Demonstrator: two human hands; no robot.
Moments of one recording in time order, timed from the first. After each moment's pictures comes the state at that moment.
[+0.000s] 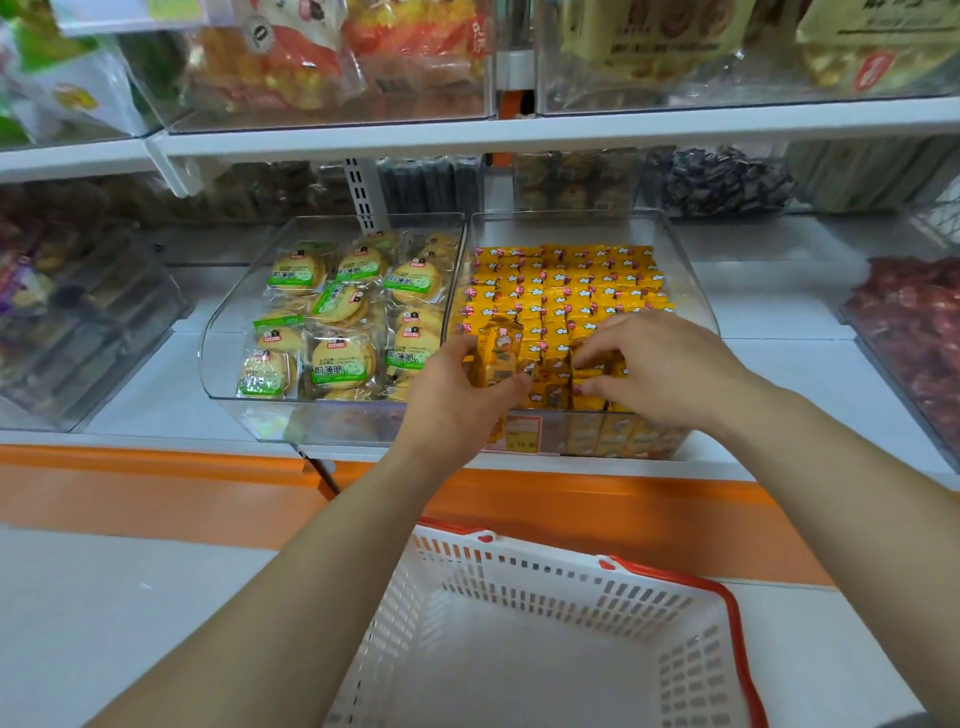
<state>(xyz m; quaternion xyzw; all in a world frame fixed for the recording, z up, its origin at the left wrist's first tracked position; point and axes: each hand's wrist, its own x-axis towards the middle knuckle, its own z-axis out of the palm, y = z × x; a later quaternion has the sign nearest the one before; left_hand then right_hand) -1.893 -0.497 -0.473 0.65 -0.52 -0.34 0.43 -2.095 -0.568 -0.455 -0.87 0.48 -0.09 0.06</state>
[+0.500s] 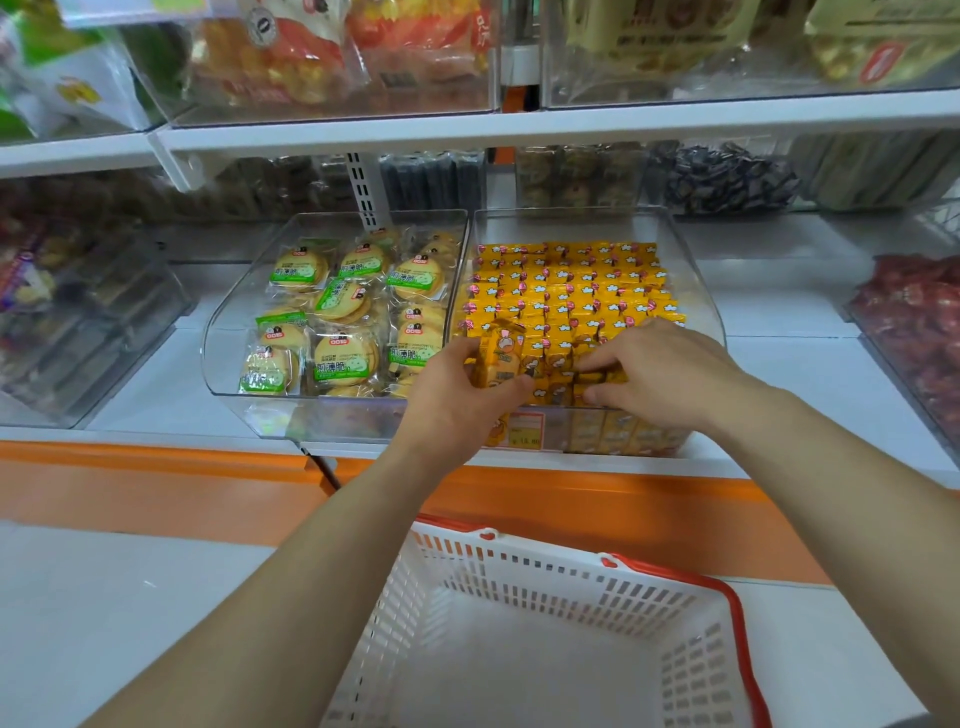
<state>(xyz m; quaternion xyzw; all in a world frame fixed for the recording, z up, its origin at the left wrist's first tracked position) -1.888 -0.497 -0.479 0.65 -0.53 -0.35 0.42 -2.091 -0.566 -0.458 -0.86 0.51 0.01 0.05</state>
